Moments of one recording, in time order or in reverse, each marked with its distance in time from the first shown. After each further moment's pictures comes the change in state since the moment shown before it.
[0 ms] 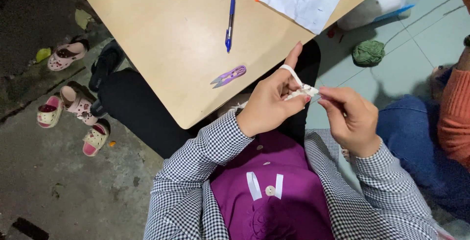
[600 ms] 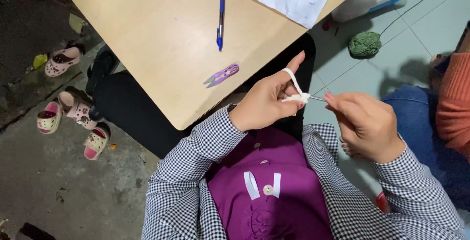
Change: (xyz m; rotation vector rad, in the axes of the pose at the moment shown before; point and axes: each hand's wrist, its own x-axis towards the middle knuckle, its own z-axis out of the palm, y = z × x) left_hand 0.005 -0.010 -0.006 0.077 -0.275 -0.200; right_hand -0.006 -0.013 -0.049 -0.369 -0.285 -0.240
